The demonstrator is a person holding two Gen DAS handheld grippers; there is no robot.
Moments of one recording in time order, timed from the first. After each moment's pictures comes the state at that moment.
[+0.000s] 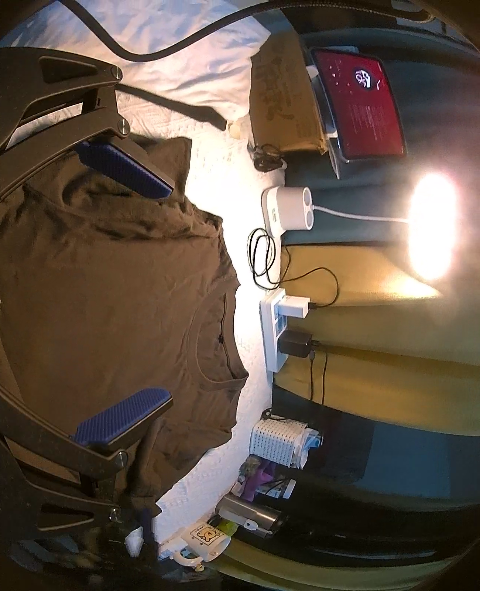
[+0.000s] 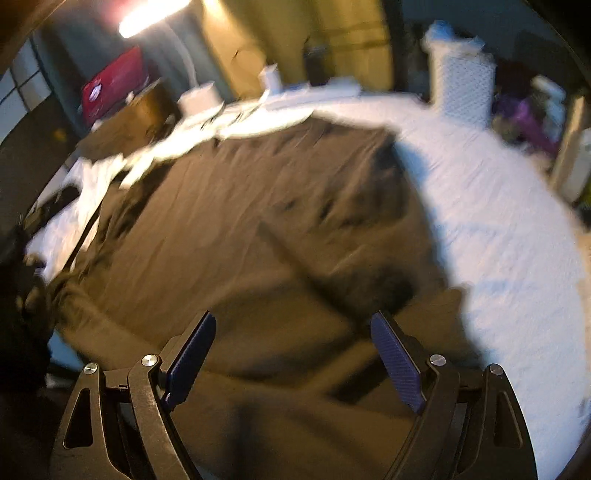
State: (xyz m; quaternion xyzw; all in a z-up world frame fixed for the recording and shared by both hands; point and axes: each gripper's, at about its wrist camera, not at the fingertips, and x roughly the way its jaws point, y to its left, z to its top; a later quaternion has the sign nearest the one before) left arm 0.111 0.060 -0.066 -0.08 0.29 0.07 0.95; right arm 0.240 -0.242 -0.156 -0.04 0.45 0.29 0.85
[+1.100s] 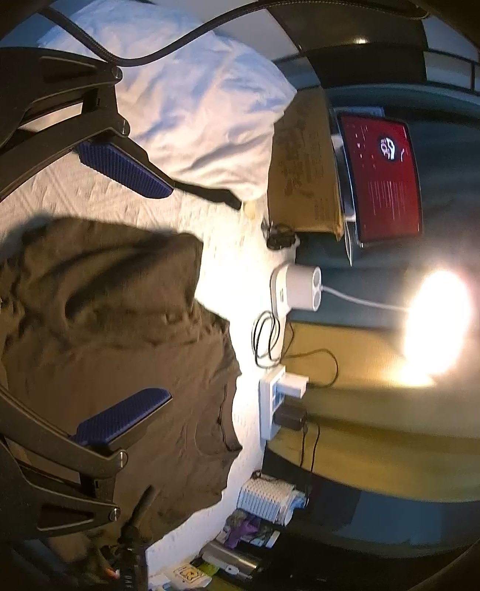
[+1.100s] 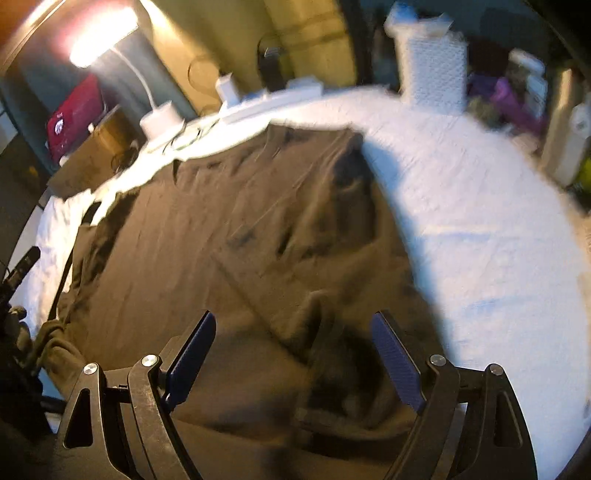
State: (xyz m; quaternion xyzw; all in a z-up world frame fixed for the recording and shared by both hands) left arm 0.085 0.137 -0.077 -0.09 0.30 0.16 0.94; right arm 0.265 -0.203 -0.181 0.00 0.51 0.32 0.80
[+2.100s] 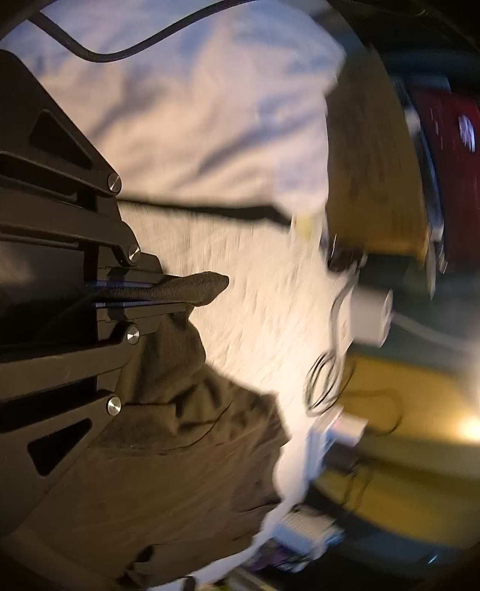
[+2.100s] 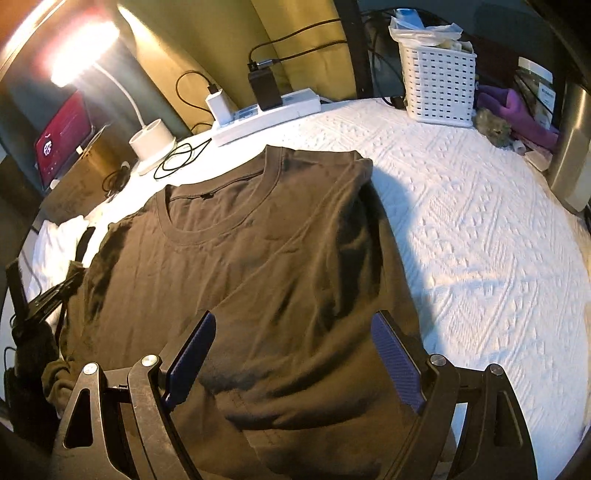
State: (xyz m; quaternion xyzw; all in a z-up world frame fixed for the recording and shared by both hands) left arm 0.129 0.223 -0.133 -0.11 0.39 0.14 0.90; right arm 0.303 -0.206 -0.163 0.02 0.48 0.29 0.83
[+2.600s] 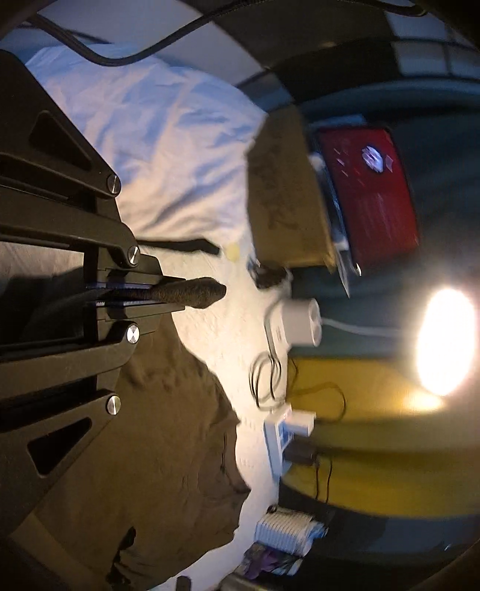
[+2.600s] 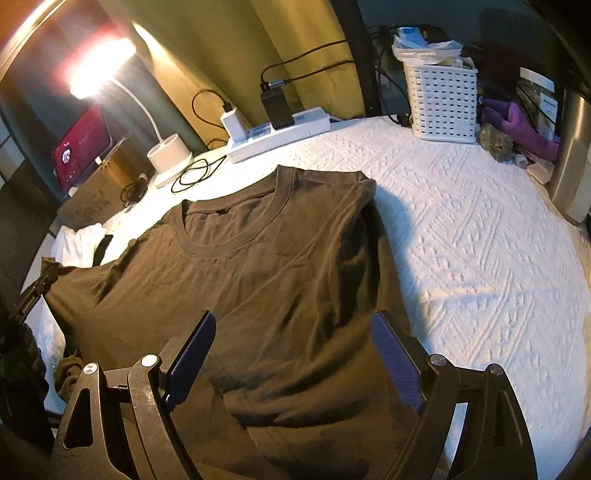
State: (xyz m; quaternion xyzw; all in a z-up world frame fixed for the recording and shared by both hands) left arm 0.109 0.164 -0.060 -0.01 0.33 0.19 0.93; right arm 0.298 -0.227 -0.152 0.04 0.45 0.32 0.84
